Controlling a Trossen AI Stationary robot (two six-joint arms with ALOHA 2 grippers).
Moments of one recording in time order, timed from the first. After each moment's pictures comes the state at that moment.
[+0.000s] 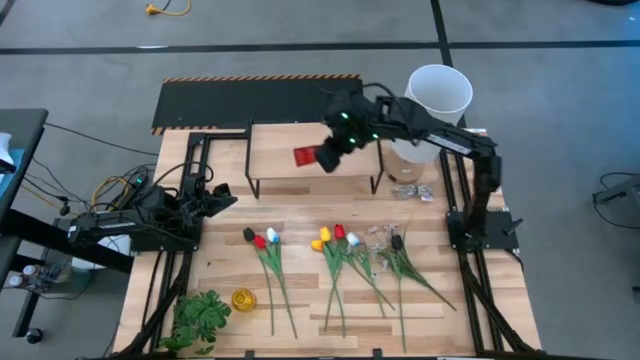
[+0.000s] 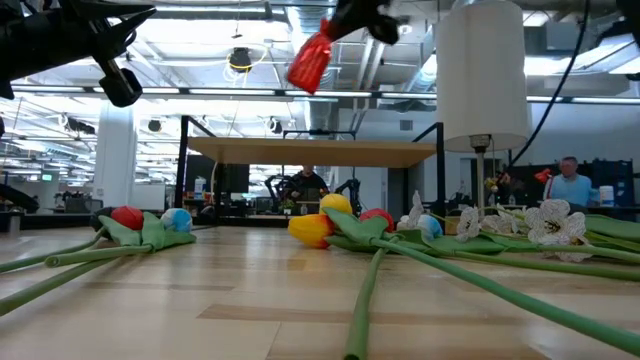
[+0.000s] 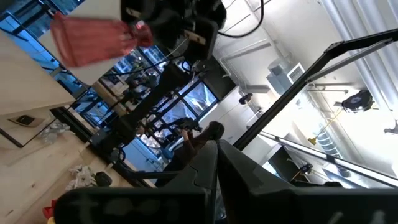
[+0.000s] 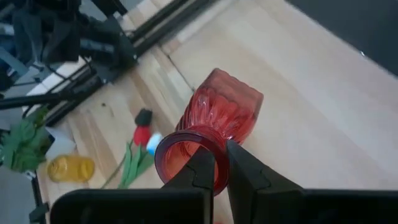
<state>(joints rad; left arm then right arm) 0.13 0.01 0.02 0.41 0.12 -0.93 -0.26 1.87 2.15 -1.09 -0.08 0.37</state>
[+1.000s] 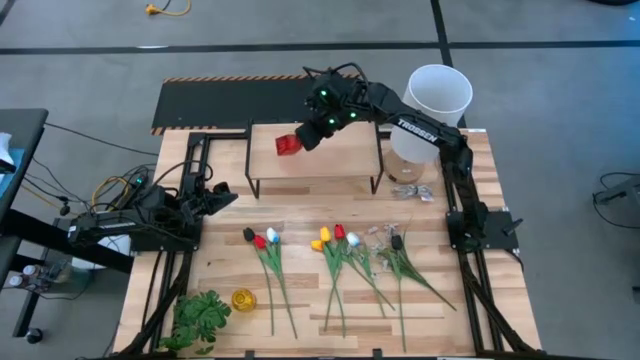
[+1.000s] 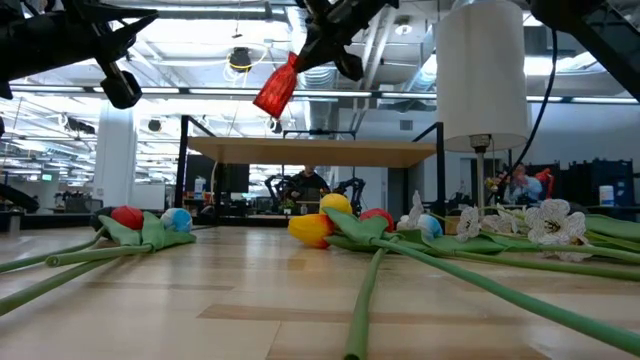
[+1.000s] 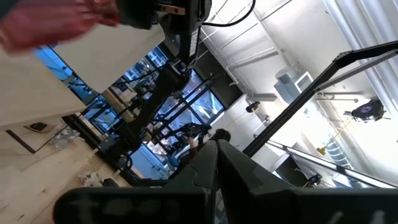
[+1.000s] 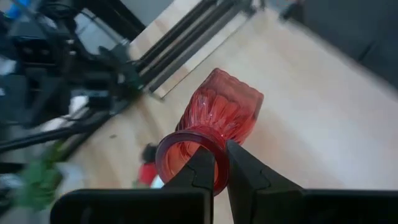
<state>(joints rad) 0.13 0.01 0.02 0.40 0.06 -0.93 -0.41 2.10 2.35 -1.05 -0.30 0.41</state>
